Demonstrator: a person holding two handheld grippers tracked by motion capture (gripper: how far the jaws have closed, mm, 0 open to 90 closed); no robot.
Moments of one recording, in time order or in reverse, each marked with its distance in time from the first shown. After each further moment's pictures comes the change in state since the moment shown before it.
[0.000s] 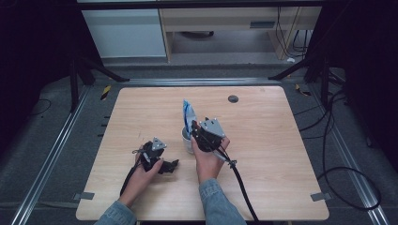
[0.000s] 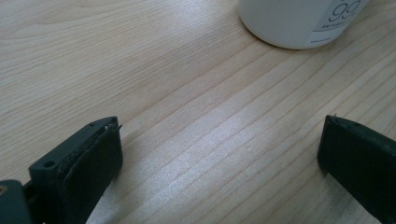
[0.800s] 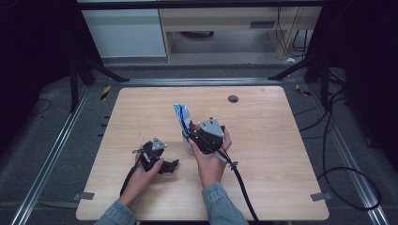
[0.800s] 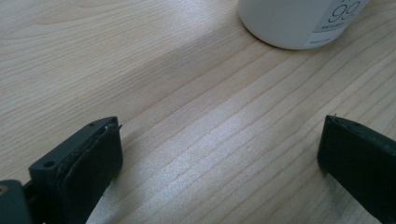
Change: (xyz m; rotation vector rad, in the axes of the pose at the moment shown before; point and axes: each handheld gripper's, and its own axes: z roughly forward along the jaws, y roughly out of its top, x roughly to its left) left arm 0.000 0.000 0.000 -0.003 0.000 0.001; right arm 0.002 0.012 -0.015 0.026 -0.008 -0.074
